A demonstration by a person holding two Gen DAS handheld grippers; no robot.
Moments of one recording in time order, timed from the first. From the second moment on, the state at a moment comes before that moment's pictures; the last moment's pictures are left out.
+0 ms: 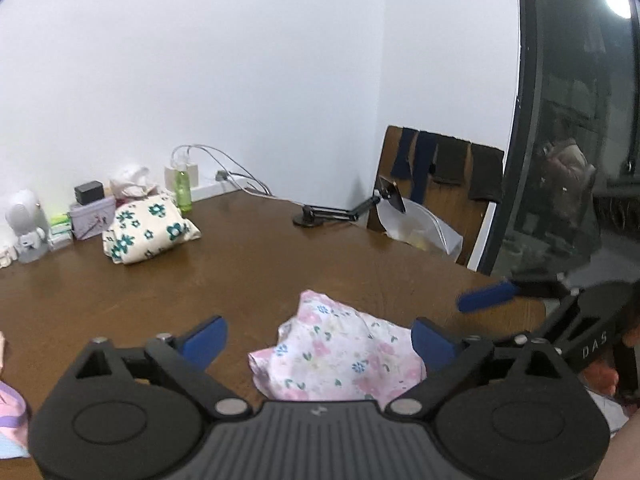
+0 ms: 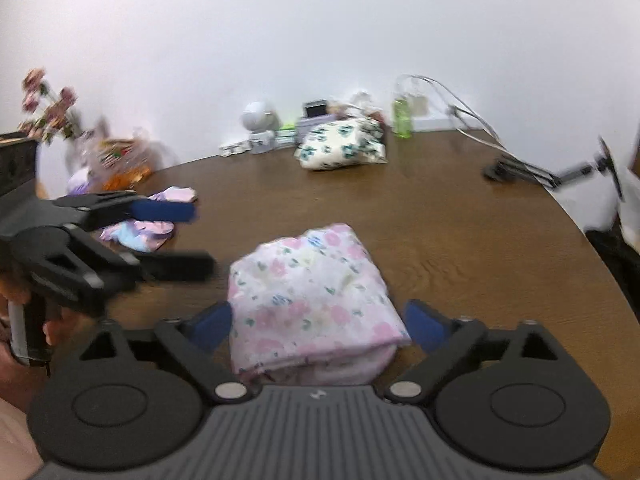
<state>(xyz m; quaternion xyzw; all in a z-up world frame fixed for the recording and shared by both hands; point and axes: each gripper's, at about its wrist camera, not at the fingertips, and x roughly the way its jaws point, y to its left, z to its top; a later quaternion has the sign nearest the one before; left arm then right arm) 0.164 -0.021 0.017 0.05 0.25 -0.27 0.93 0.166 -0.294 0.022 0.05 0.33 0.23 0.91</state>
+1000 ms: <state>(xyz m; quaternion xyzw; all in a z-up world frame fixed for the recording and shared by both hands) 0.292 -0.029 -0.054 0.01 0.44 -0.35 0.82 0.212 -0.290 -0.035 0.22 0.44 0.15 0.86</state>
